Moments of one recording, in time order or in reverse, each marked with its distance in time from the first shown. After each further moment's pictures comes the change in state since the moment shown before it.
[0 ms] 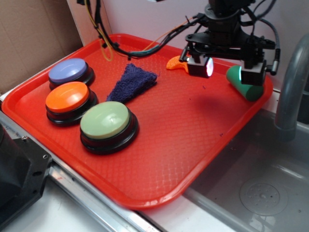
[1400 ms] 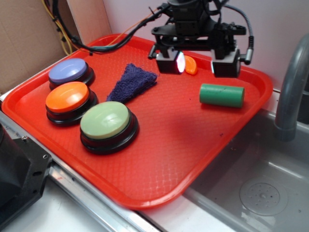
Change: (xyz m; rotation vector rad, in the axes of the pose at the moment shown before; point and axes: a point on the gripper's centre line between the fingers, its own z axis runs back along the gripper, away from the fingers) arm -0.033 0.039 0.047 -0.019 0.018 0.072
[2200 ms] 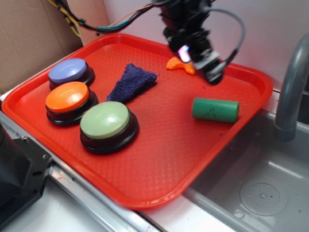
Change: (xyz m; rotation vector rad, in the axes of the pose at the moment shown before) arm 0.006 0.008 0.001 -0.301 -0.051 -0.842
